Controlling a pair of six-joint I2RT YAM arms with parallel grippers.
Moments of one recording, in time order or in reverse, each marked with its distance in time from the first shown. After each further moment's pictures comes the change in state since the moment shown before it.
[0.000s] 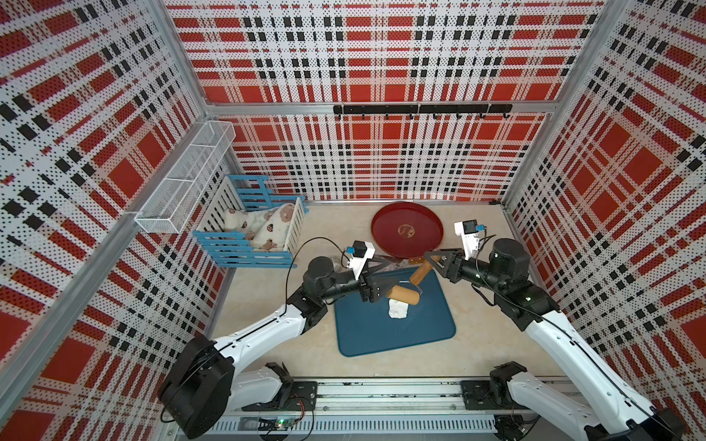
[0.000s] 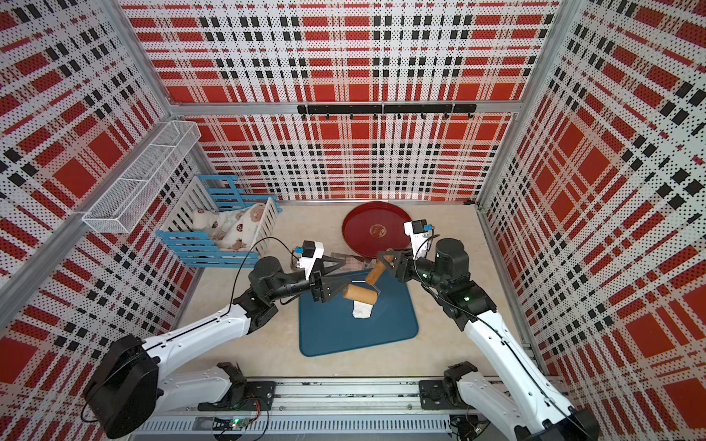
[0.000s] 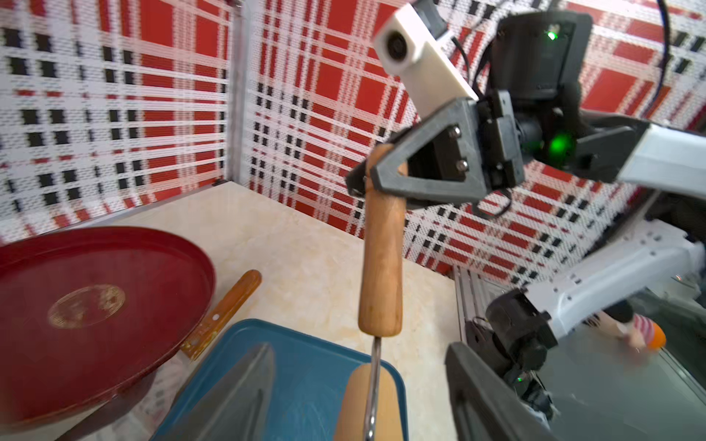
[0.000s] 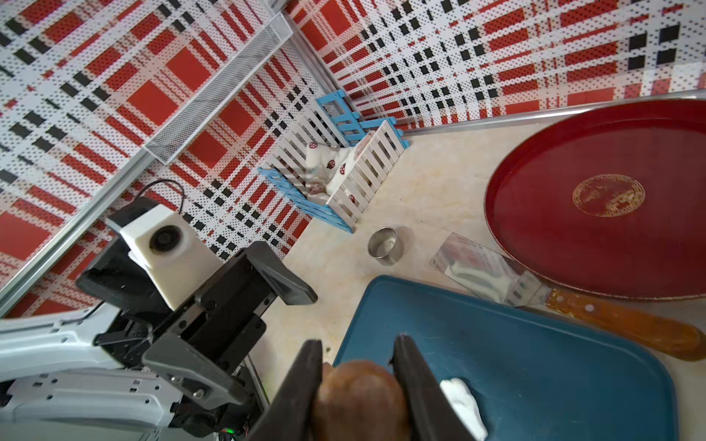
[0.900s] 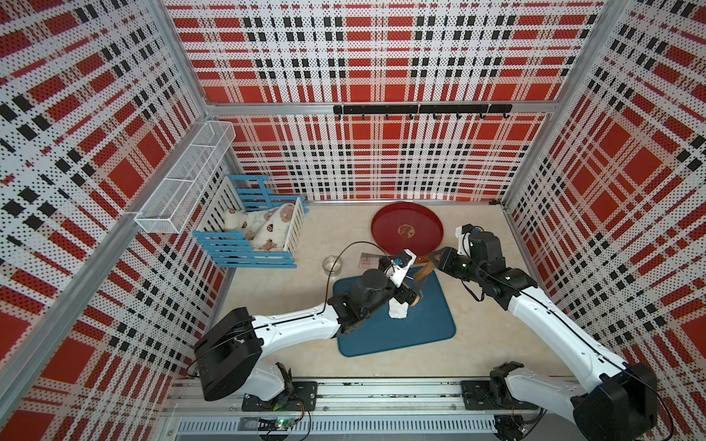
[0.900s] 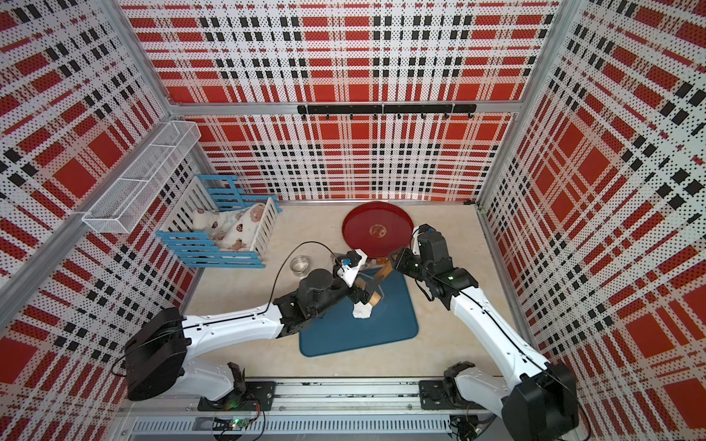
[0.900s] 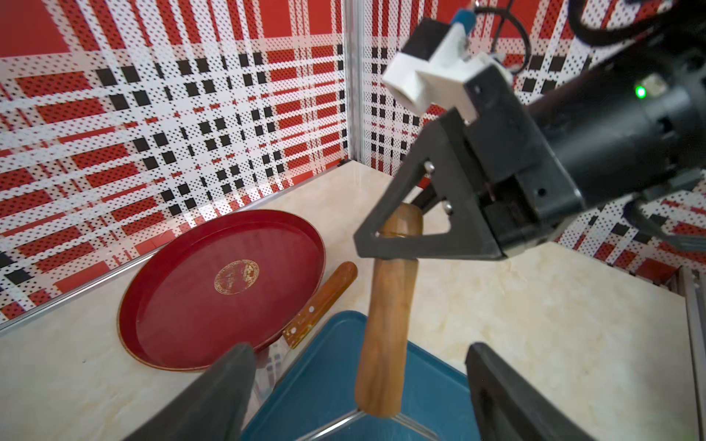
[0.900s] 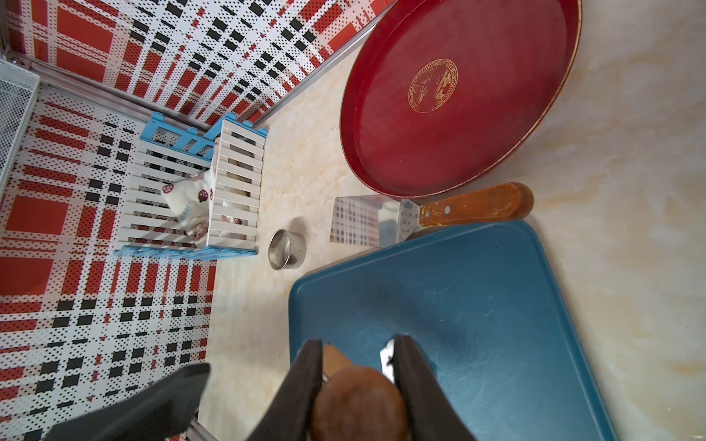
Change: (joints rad) left arm -0.396 0.277 0.216 -0.145 -0.791 0.291; right arm 0.000 0.196 0.060 -0.179 0.297 0.269
